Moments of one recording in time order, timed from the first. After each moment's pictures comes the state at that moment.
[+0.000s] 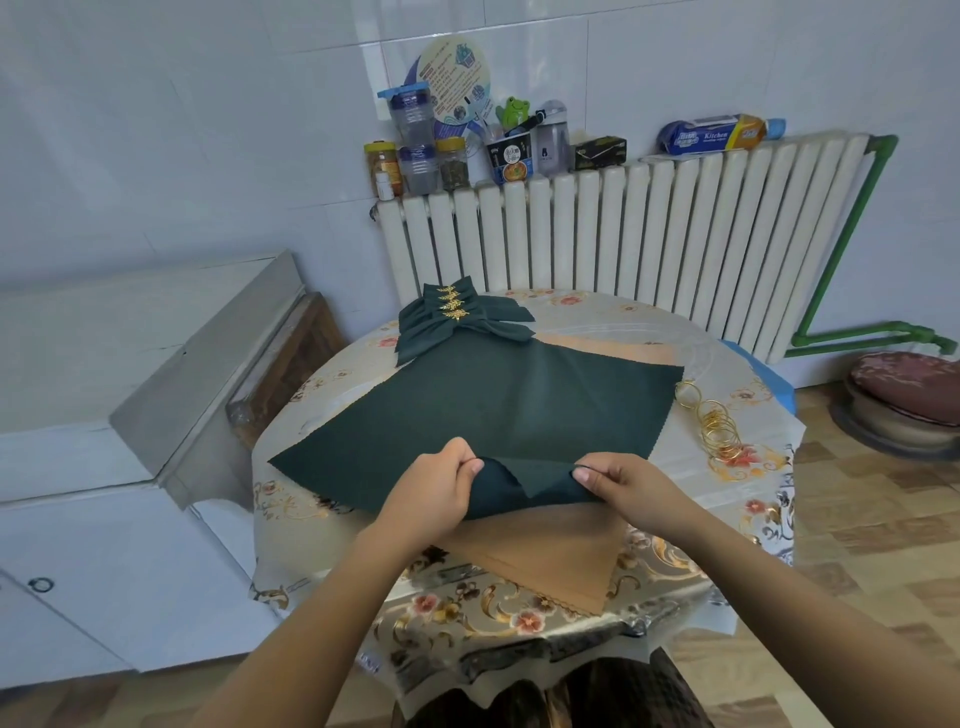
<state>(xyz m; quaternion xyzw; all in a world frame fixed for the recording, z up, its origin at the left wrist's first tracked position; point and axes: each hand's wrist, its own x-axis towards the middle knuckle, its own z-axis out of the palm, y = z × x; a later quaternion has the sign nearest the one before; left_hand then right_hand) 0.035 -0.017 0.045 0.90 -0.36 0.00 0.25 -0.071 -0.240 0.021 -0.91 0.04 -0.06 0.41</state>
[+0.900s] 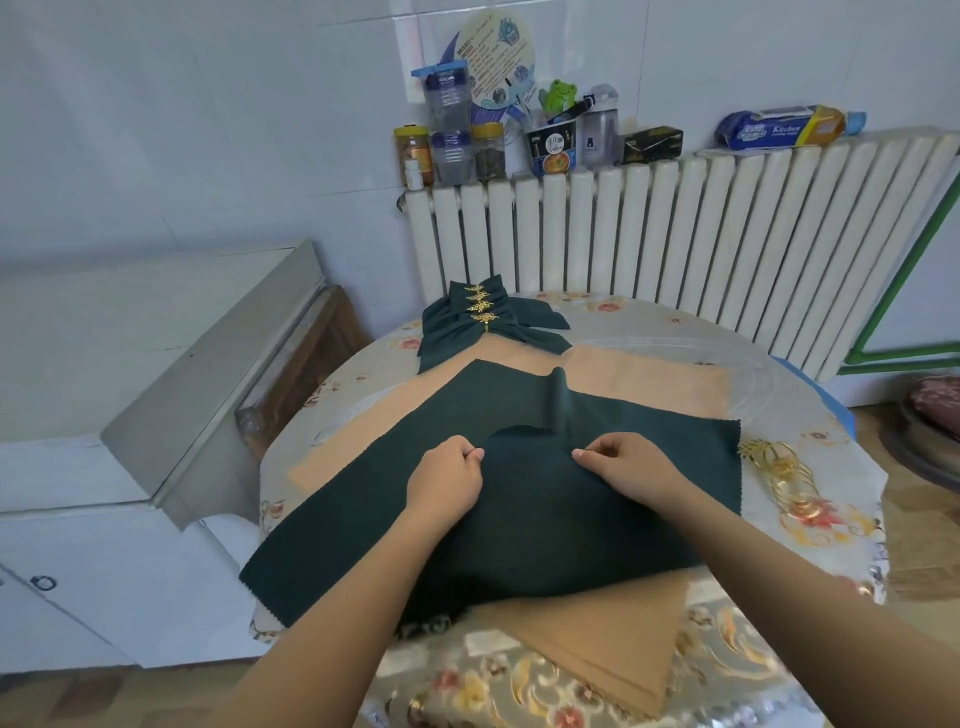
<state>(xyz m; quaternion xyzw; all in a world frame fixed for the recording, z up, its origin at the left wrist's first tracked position) 0.121 -0.046 0.023 0.94 -0.15 -0.05 0.29 0.030 -0.249 0.034 -0.89 0.20 0.00 0.42</state>
